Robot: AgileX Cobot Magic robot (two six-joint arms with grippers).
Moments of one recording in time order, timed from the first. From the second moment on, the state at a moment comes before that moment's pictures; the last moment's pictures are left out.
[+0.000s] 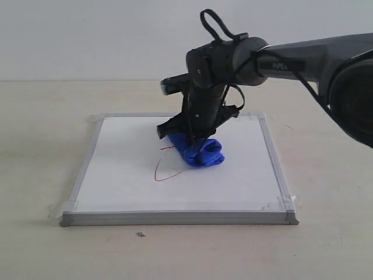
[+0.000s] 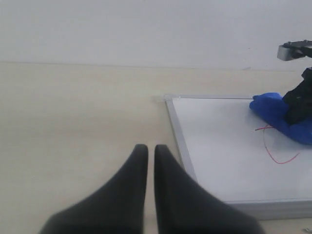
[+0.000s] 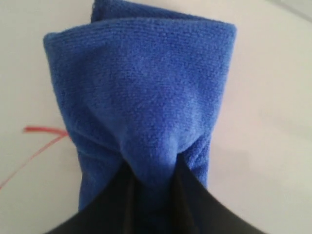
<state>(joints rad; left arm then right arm) -0.05 0.00 0.00 -0.09 0.30 0.03 0.42 2.34 -1.83 -0.06 0.83 0.21</state>
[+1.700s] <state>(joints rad) -0.05 0.00 0.00 -0.09 0.30 0.03 0.55 2.35 -1.83 0.16 0.73 -0.11</state>
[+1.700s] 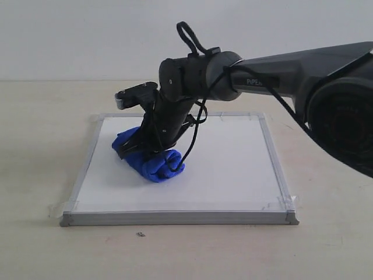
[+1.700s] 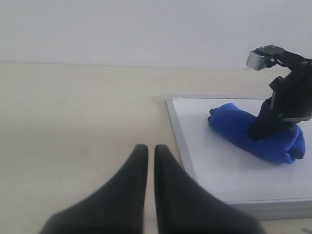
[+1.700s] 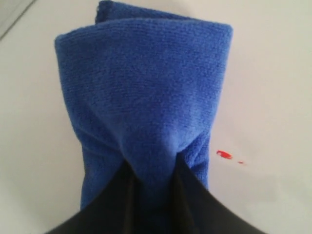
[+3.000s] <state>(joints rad) -0.05 0.00 0.00 -0.09 0.30 0.03 0.51 2.35 -1.83 0.03 0.72 -0.06</state>
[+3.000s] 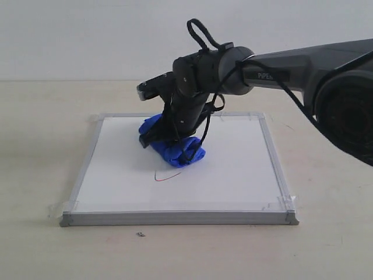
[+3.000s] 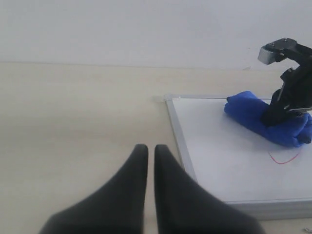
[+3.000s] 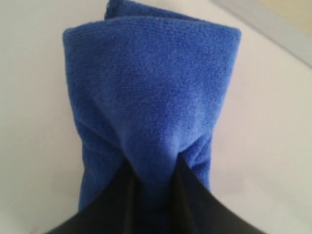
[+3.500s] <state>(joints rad) -0.05 0.00 0.00 -0.09 0.30 0.03 0.60 2.34 -1.85 -0.10 1.11 -0.04</state>
